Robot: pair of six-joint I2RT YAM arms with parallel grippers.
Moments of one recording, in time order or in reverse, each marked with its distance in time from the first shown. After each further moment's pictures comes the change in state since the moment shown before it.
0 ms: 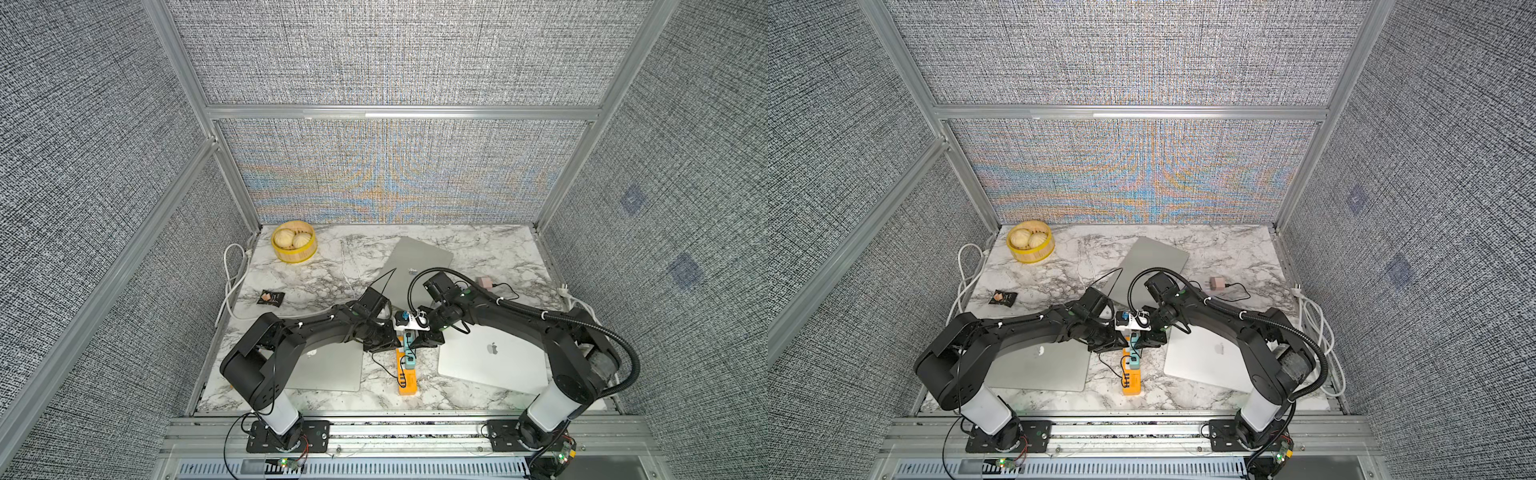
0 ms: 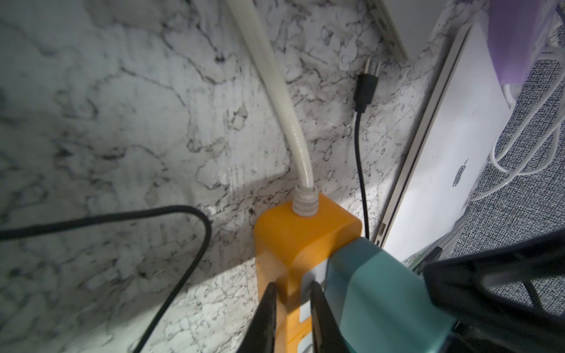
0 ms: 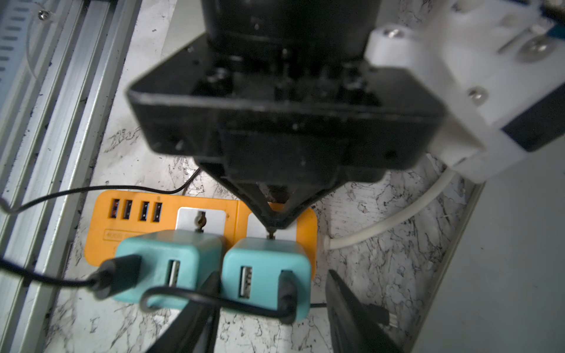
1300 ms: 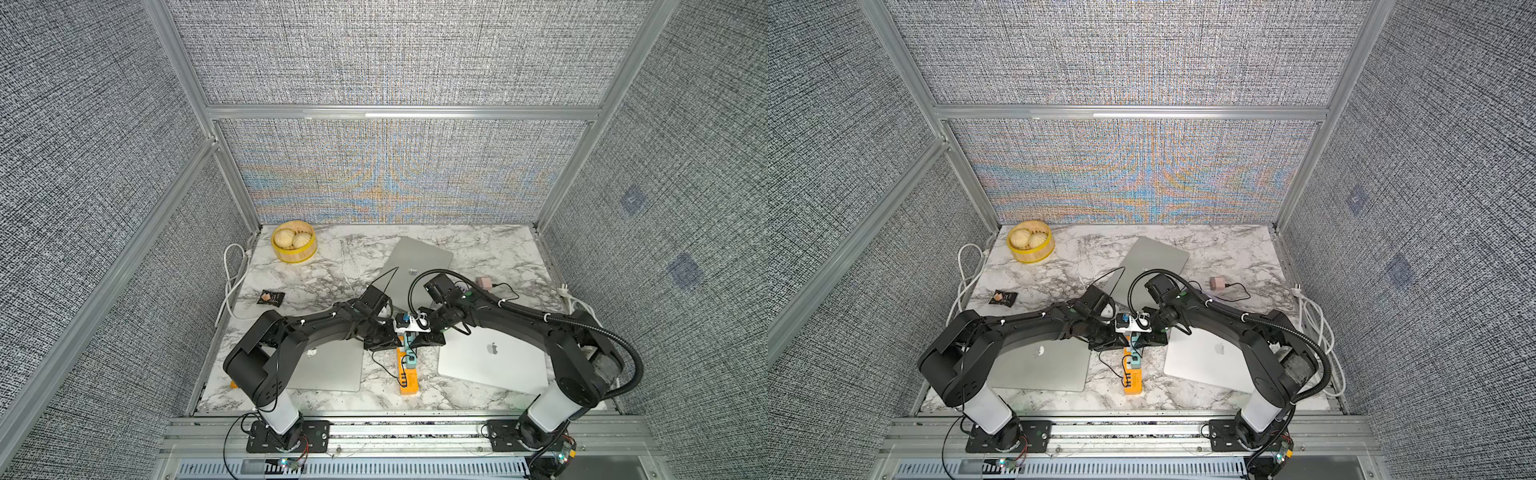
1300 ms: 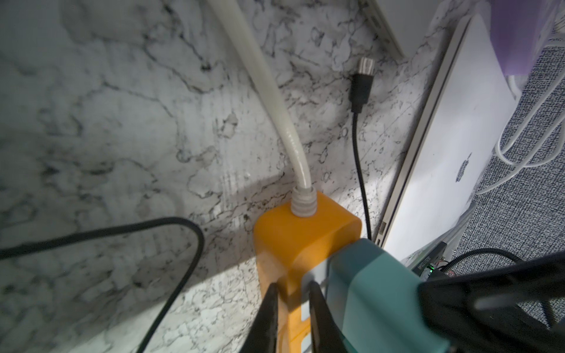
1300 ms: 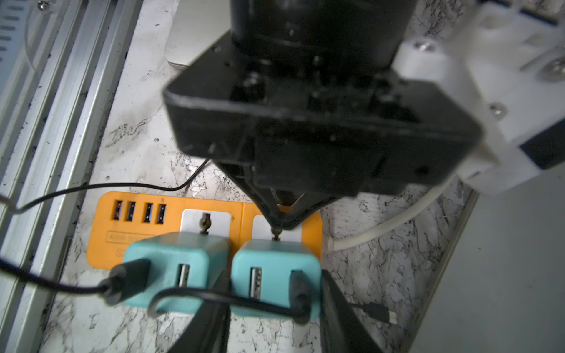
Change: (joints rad) left arm 0.001 0.037 0.029 -0.033 0.008 0.046; right arm 0.003 -0.023 -0.023 0.021 0.010 -0.012
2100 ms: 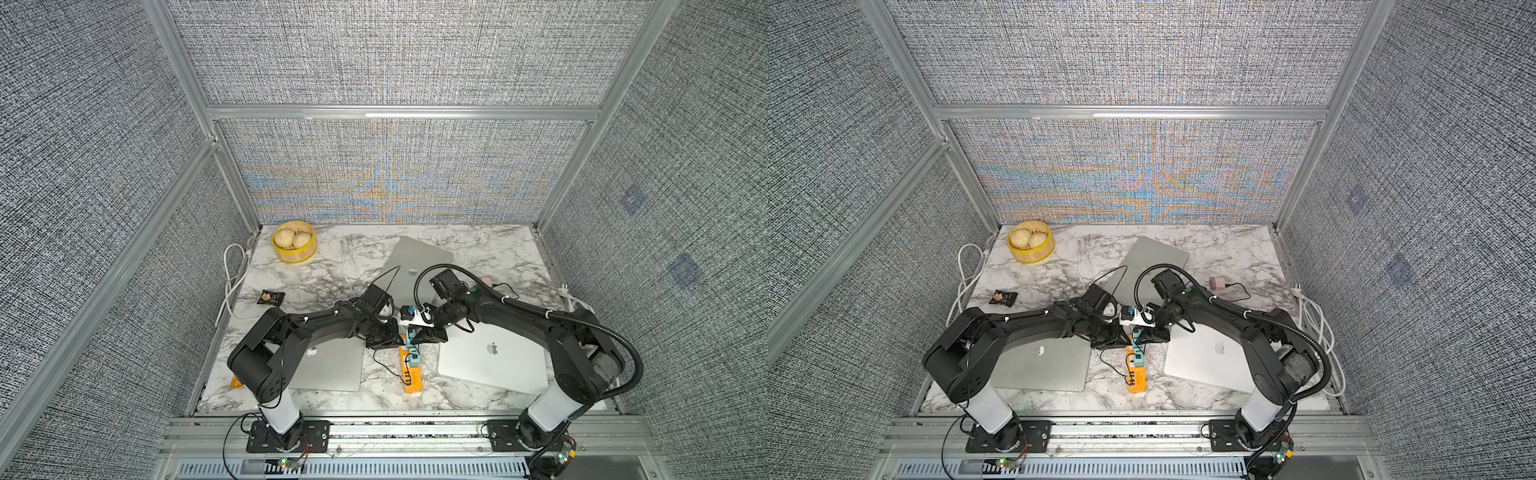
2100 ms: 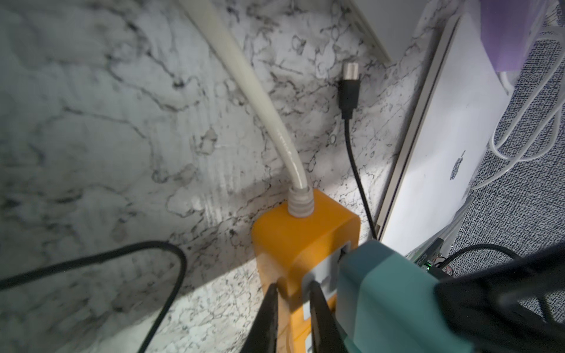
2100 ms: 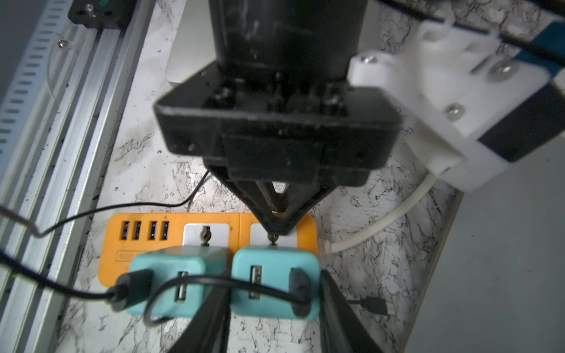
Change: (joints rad) left arm 0.001 0.033 0.010 0.014 0.021 0.022; right arm -0.059 0.009 0.015 -0.006 -0.094 0.027
